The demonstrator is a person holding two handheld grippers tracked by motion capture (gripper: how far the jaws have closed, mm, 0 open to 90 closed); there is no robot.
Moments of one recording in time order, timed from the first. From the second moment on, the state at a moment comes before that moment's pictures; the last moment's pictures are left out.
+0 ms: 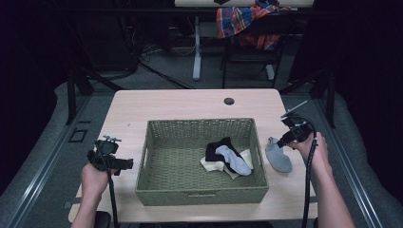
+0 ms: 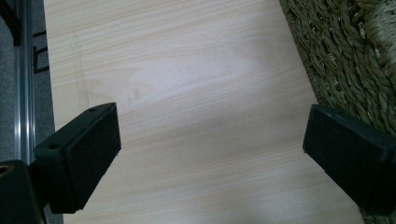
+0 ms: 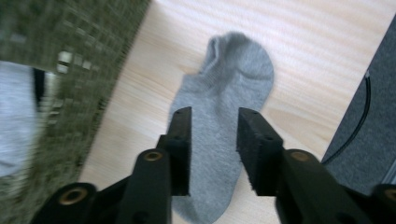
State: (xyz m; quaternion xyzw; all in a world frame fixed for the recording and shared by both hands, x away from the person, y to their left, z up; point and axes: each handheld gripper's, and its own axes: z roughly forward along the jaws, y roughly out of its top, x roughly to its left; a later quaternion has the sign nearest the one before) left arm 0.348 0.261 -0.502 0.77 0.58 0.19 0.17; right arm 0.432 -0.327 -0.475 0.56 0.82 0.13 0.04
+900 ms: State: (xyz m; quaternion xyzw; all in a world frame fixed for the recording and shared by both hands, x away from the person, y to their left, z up) left arm 0.348 0.261 -0.501 0.77 0.58 0.19 0.18; right arm 0.390 -0.249 -0.387 0.44 0.86 0.25 0.08
